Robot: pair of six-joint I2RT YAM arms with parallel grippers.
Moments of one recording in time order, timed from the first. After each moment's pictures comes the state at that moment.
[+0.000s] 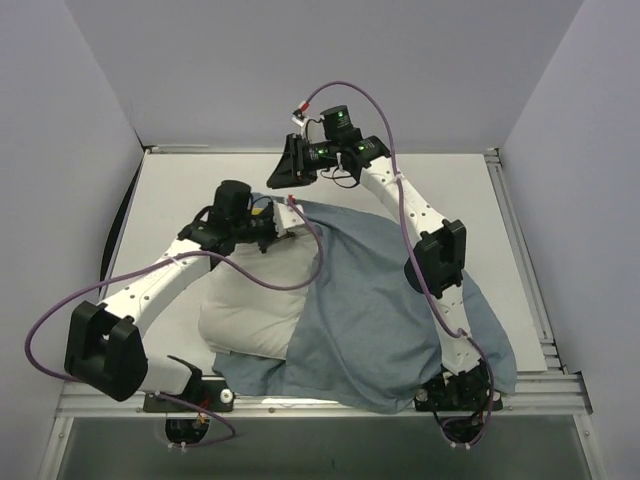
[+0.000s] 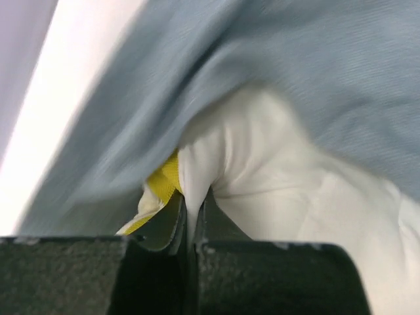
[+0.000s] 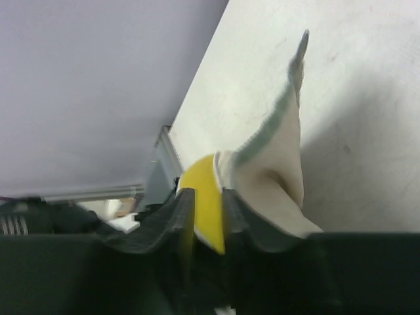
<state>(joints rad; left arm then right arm) -0.52 1.39 1.09 -0.31 0.56 0.76 0.55 2.29 2.33 -0.63 -0.83 0.60</state>
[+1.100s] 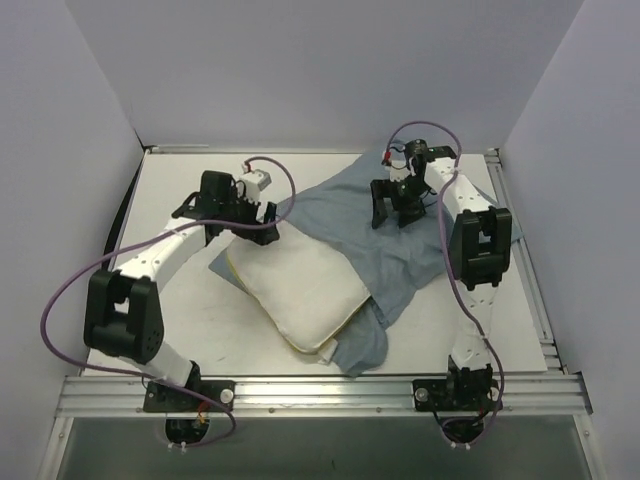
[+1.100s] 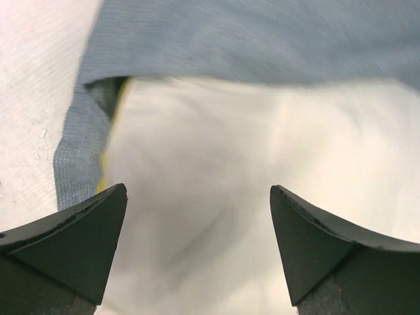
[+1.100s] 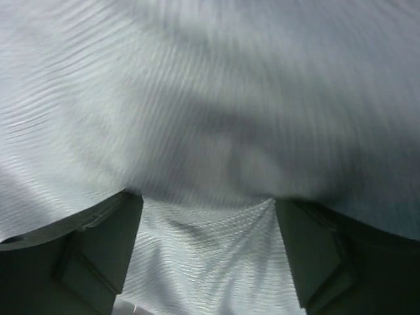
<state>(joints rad) -0.25 1.60 1.13 -0.32 0.42 0.02 0.18 2.19 1.84 -1.09 -0.37 -0.08</state>
